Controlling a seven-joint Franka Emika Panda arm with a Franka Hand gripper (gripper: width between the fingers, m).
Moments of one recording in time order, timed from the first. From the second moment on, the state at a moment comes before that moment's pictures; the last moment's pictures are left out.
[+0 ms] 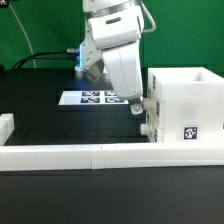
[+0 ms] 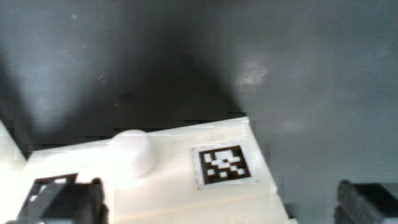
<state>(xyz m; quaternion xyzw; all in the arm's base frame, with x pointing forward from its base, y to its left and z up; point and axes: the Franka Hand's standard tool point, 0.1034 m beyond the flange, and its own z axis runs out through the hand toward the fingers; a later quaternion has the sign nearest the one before) 0.555 0.024 0.062 -0.74 -0.65 -0.07 0.12</state>
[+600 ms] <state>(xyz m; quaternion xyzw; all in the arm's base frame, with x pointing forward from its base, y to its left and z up) 0.554 0.021 0.061 -0.75 -0.65 -0.06 0.12</state>
